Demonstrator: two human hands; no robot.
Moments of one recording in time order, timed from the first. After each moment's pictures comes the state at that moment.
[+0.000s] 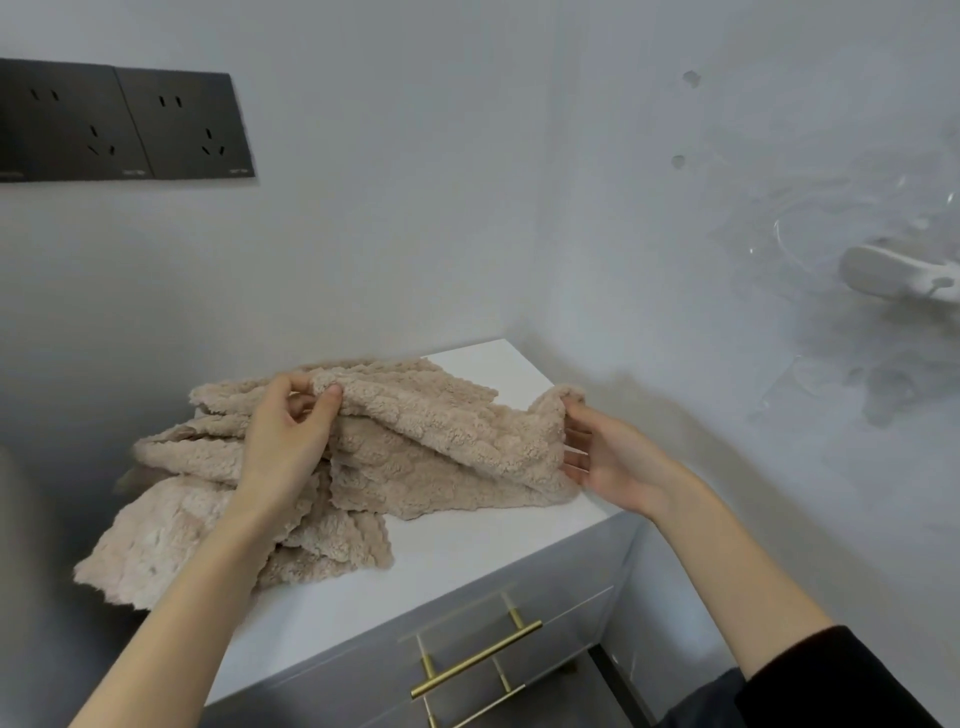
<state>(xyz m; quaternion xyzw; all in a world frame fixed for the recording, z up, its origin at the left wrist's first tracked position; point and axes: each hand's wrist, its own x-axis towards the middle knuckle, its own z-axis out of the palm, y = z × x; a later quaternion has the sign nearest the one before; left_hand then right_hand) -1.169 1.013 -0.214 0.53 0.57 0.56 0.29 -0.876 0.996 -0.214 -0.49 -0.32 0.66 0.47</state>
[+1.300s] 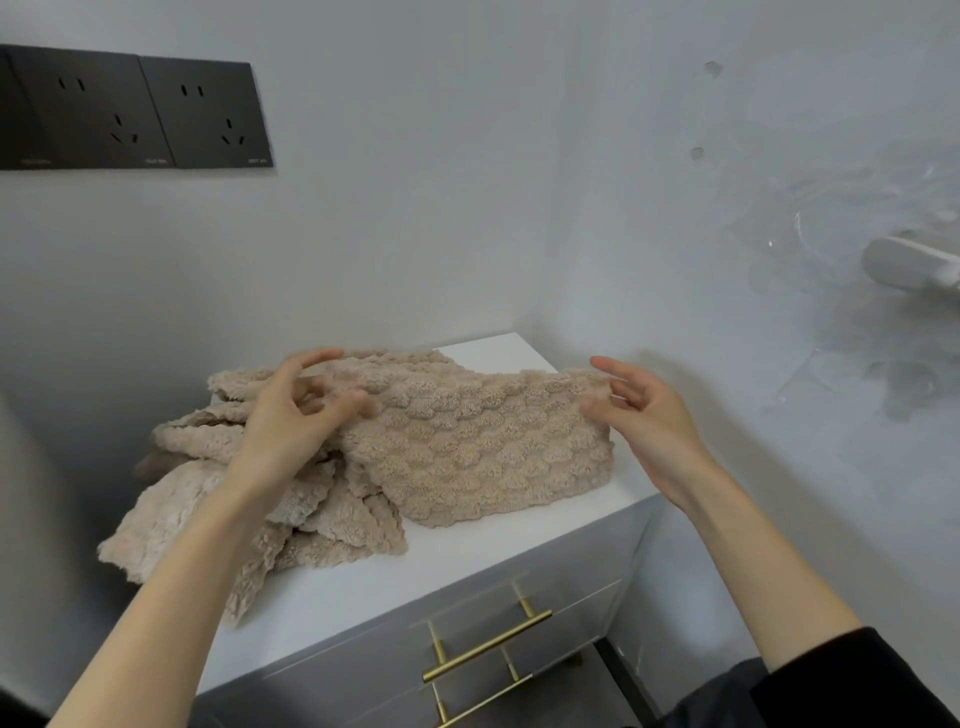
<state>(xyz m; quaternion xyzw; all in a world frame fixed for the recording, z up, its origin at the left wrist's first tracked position) -1.189 1.008 -0.208 0.59 0.53 0.52 0.32 -0.863 0.989 -0.212 -0.54 -0.50 0.39 0.56</state>
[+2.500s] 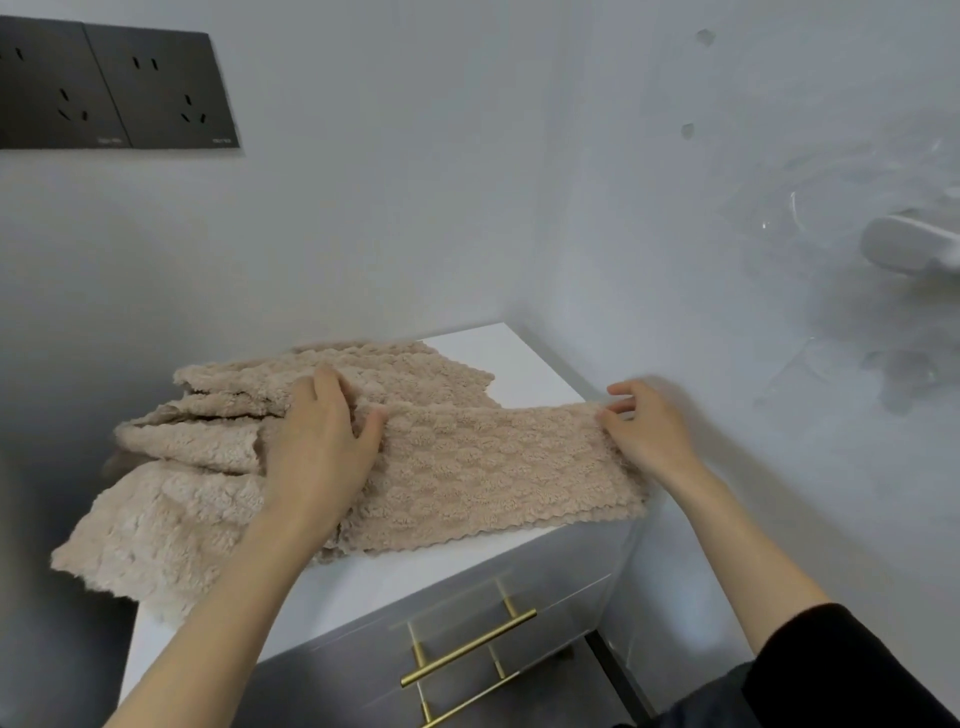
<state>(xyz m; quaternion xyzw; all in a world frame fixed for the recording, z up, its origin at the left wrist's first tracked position) -1.137 1.001 -0.230 0.68 0.65 0.35 -0.02 -0.831 1.014 -0.245 -0.72 -0.55 0.19 0.36</state>
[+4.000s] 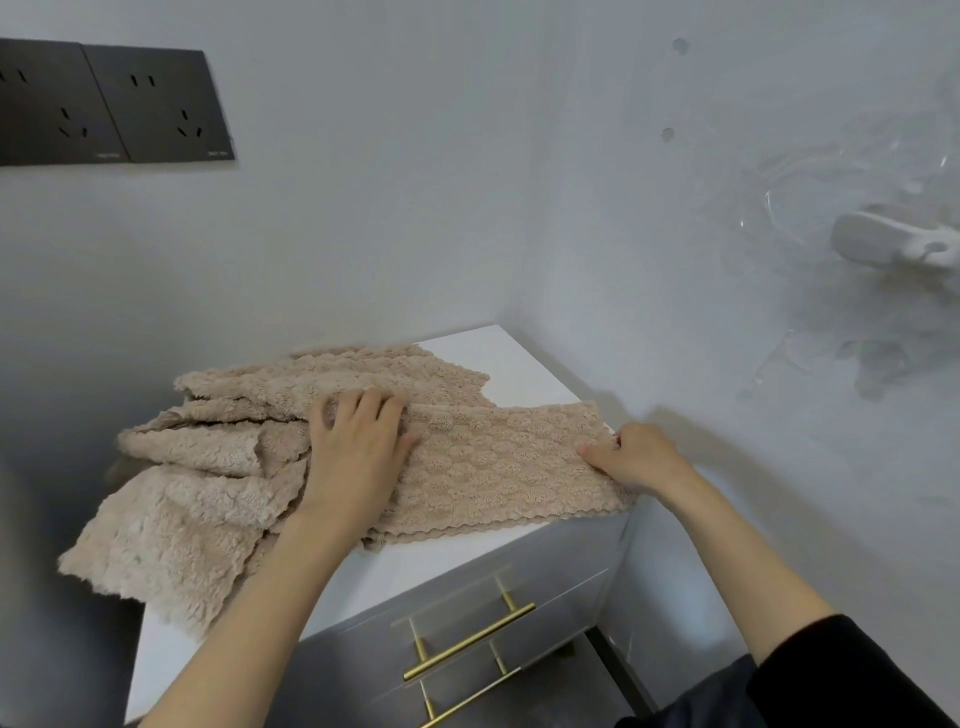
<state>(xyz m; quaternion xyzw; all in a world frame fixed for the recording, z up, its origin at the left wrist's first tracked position) -1.120 1.003 -0.242 0.78 0.59 0.18 -0.12 -0.836 0.996 -0.247 -0.79 -0.55 0.21 0.15</state>
